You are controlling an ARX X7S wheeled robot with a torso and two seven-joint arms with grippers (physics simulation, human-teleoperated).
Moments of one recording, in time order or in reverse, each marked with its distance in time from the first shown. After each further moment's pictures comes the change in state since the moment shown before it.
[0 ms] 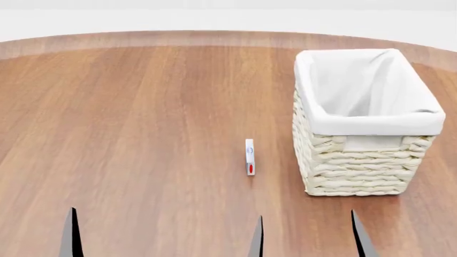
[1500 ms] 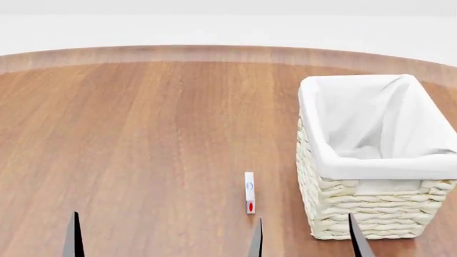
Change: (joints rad) left arm -0.002 -0.034 0.020 -0.036 -0.016 0.015 -0.040; right arm 0.006 0.023 -0.026 0.035 0.031 -0.027 0.034
